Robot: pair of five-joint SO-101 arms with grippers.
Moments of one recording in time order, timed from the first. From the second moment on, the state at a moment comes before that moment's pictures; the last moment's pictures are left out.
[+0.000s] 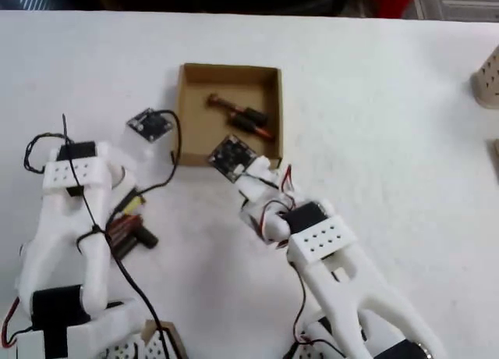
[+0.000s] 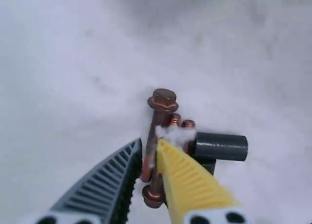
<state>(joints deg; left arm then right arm) -14.8 -12.4 36.9 69.4 -44.5 -30.4 -33.5 57.7 39.9 26.2</state>
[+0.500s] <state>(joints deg) -14.7 0.0 36.6 63.0 -45.3 -30.4 -34.0 57.7 39.7 26.2</state>
